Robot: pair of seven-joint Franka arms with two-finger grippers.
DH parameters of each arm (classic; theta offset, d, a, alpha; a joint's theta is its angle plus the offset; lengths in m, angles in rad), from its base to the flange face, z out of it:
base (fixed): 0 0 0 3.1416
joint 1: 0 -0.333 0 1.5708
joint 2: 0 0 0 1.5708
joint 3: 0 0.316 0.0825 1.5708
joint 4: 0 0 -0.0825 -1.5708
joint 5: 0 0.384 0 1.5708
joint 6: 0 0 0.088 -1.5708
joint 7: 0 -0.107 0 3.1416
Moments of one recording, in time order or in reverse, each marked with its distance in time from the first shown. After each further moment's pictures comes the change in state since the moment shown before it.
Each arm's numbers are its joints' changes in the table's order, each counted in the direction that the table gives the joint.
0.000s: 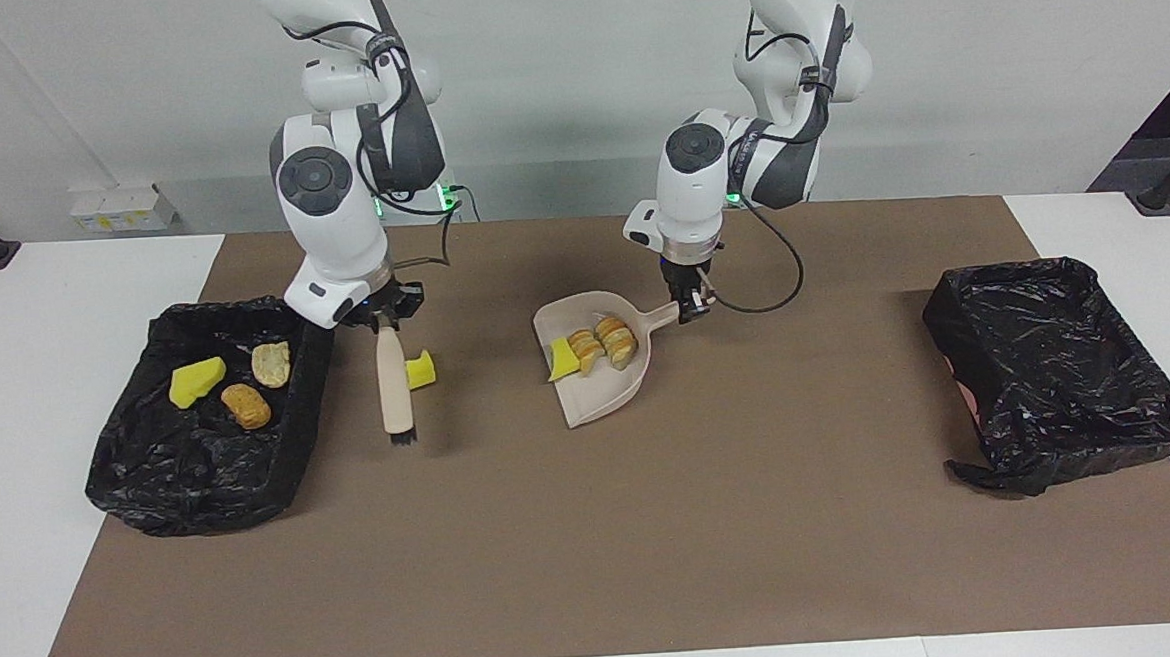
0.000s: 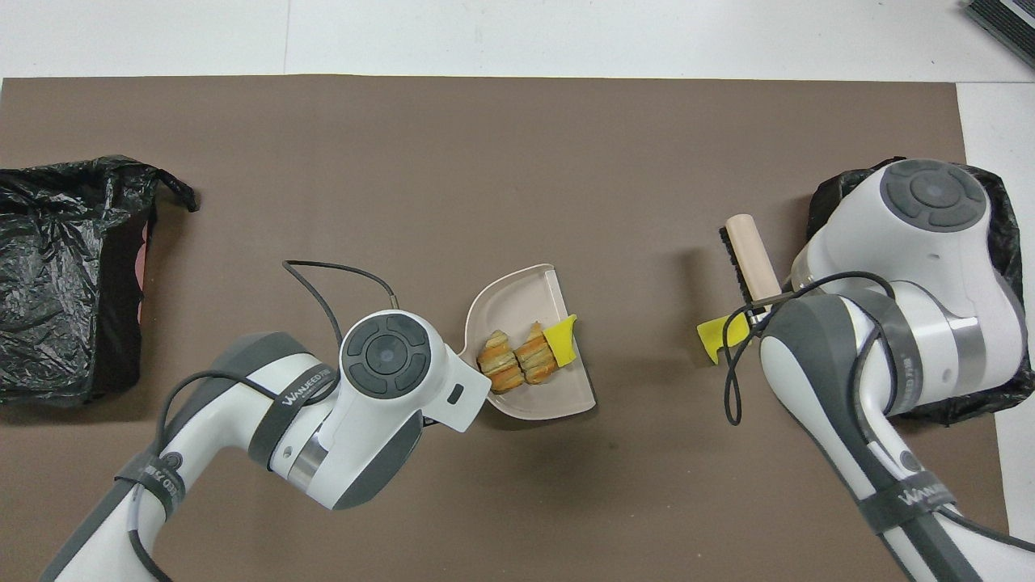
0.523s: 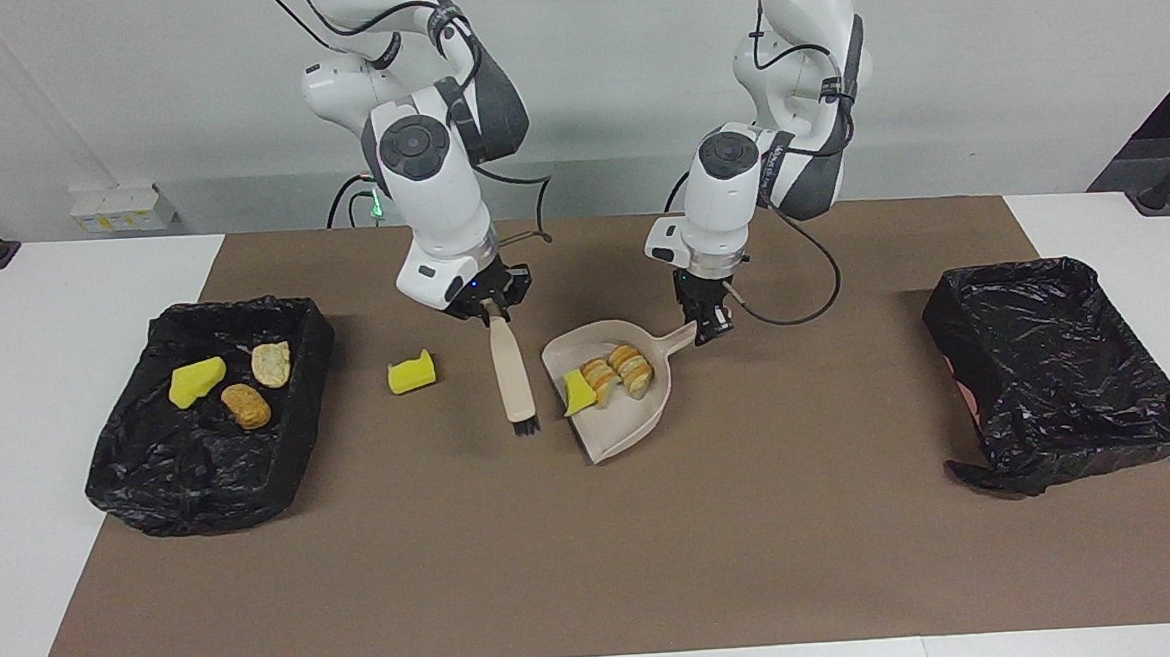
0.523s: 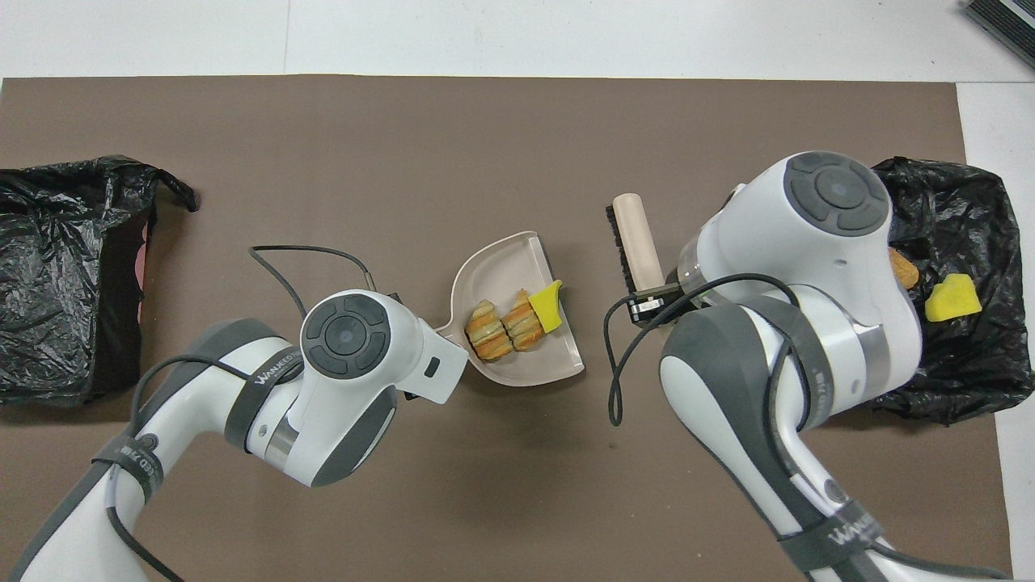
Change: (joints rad) left arm -0.059 0.018 0.003 -0.002 0.001 0.079 -0.019; right arm -0.174 0.051 0.006 0.144 0.223 0.013 -0.127
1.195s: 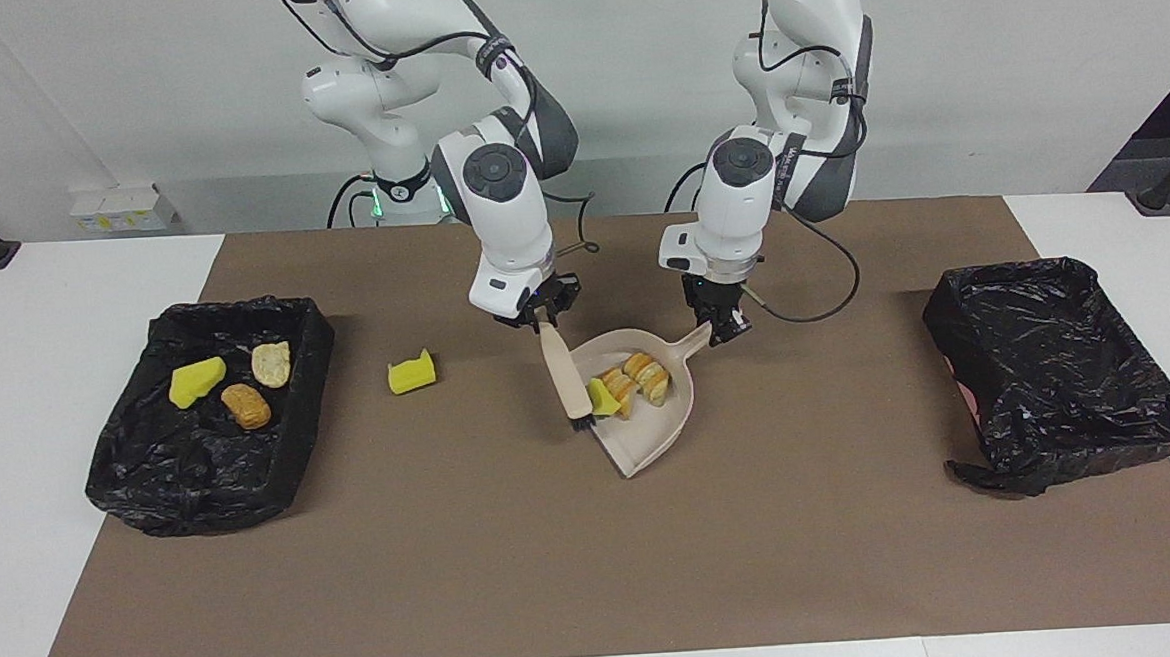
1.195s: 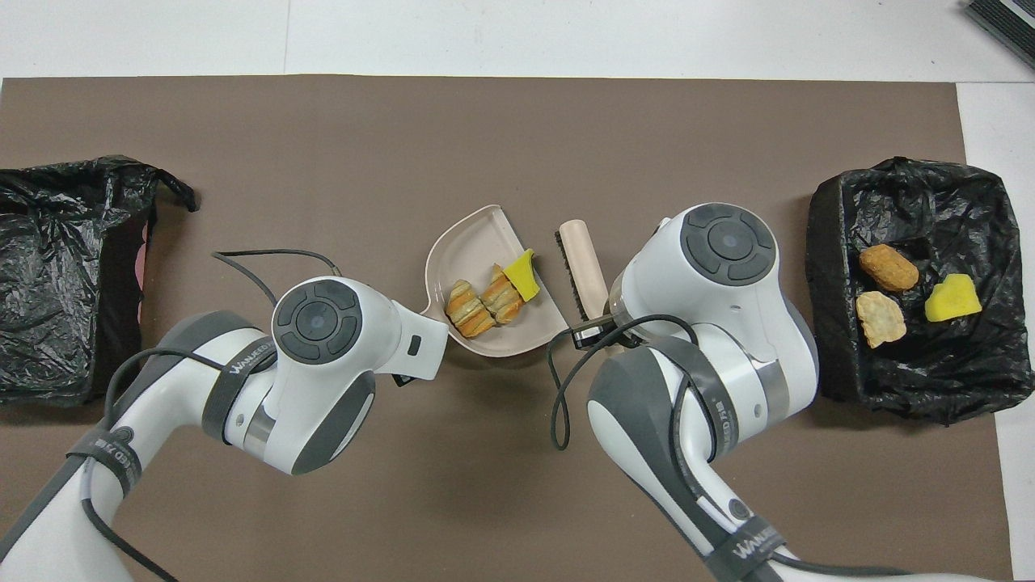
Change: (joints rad) left arm -0.038 0.000 0.019 0.000 0.000 0.035 0.152; right arm -0.118 0.036 0.007 -0.072 0.024 0.159 -0.025
